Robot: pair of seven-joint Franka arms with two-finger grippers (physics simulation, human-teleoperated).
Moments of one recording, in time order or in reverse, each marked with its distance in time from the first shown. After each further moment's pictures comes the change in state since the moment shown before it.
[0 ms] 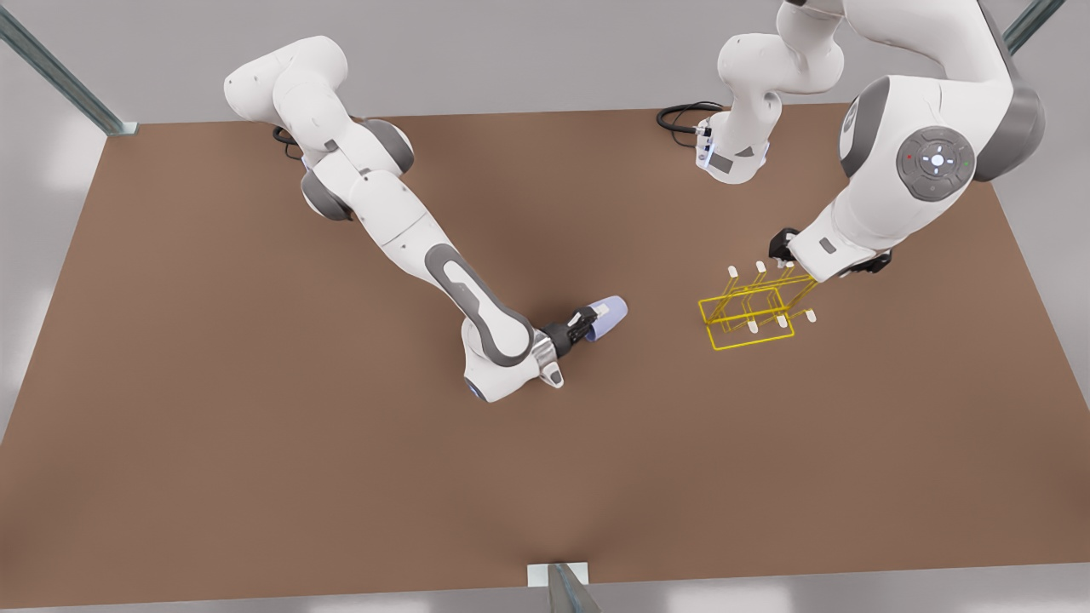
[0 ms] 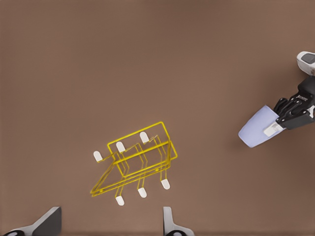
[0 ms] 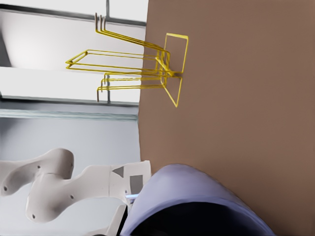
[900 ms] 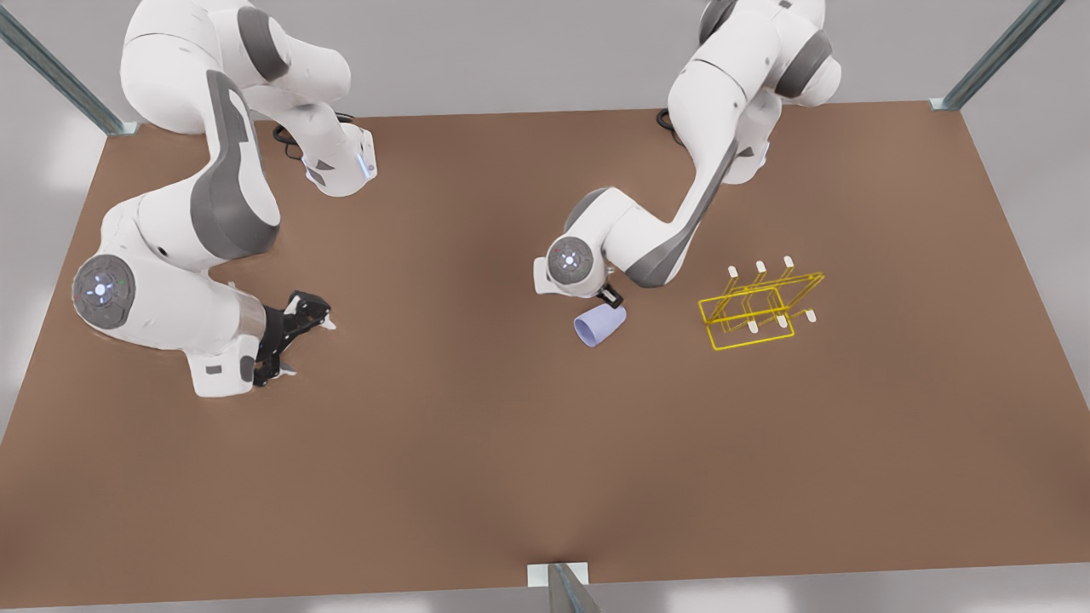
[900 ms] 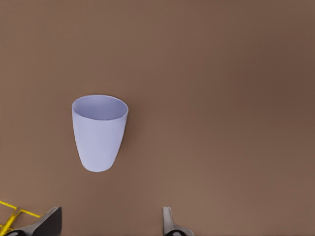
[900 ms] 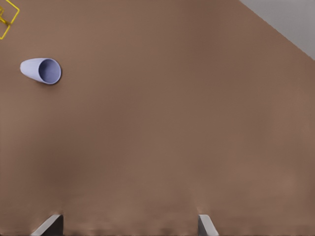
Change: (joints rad) left arm -0.502 0.376 0.003 -0.145 -0.127 0.324 0.062; right arm -0.473 -0.862 -0.070 -0.188 -1.206 -0.361 0.107
